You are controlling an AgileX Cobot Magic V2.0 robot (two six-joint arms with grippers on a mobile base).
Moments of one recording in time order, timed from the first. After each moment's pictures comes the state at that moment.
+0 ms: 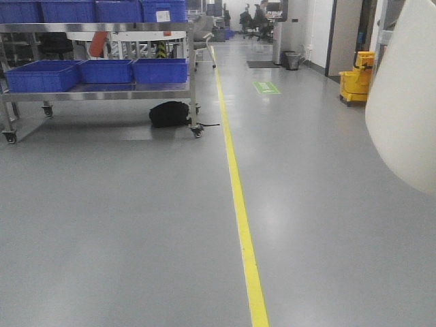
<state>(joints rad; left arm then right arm) -0.02 -0.01 0.01 -0.07 0.08 0.10 0.12 0.88 -0.83 -0.02 0.85 0.20</state>
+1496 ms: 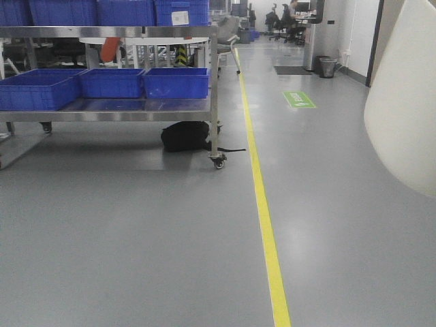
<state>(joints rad) -0.02 -0.01 0.01 -0.07 0.08 0.10 0.12 0.88 -0.83 -0.02 0.86 0.20</state>
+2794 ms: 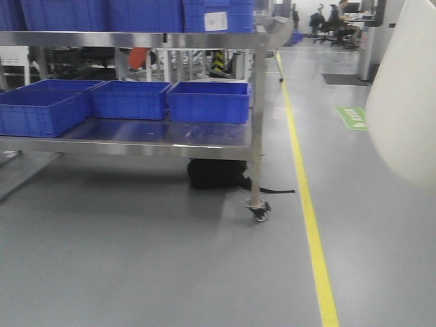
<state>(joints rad) -0.02 -0.01 0.01 -0.07 0.08 0.10 0.12 0.88 -0.83 -0.02 0.86 0.20</state>
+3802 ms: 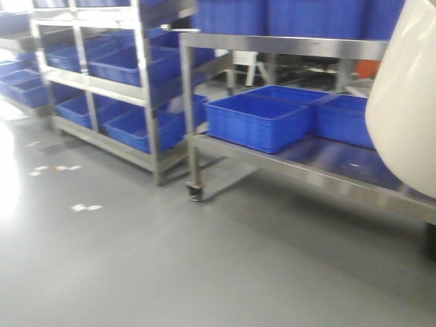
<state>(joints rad) -0.02 -0.01 0.01 -0.07 0.08 0.10 0.12 0.88 -0.83 -0.02 0.86 0.20</state>
